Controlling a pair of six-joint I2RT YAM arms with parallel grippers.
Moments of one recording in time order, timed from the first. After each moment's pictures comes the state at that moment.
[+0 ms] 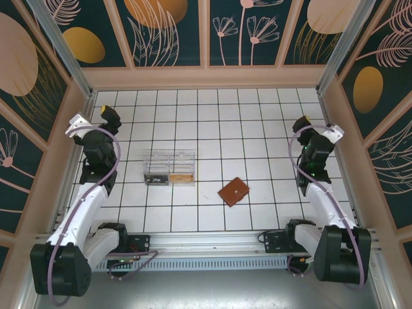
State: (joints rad) left arm -0.07 0.96 0.63 0.29 -0.46 -0.55; right arm -0.07 1.00 0.49 0.35 0.26 0.60
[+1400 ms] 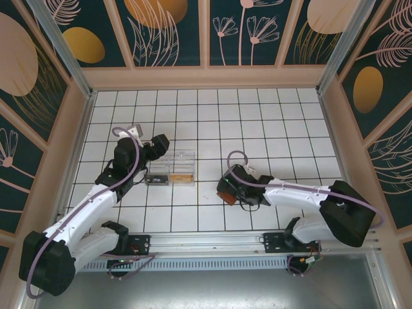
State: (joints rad) left arm -0.39 0.98 0.56 0.02 0.02 -0.75; right arm 0.91 1.34 0.59 -0.35 0.15 1.17
